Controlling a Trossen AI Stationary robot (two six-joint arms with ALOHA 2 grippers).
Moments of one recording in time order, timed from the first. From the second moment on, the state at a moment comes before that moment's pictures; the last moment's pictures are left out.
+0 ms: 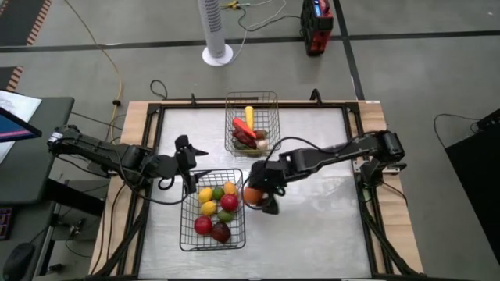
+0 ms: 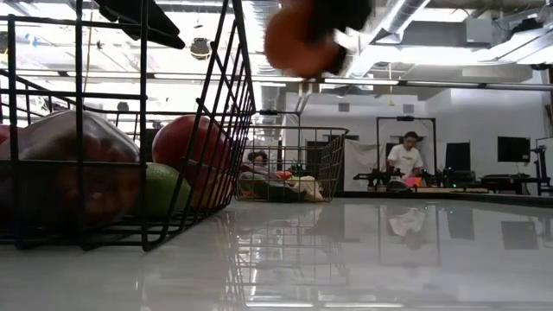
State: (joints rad) left arm -0.28 0.93 0.82 -0.49 -0.55 -0.14; right arm 0.16 1.77 1.49 -0.66 -0.17 0.24
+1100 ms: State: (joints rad) left arm -0.43 0.90 0.69 0.02 -0.83 0.12; right arm 0.12 1.68 1.17 -0.05 0.04 0.03
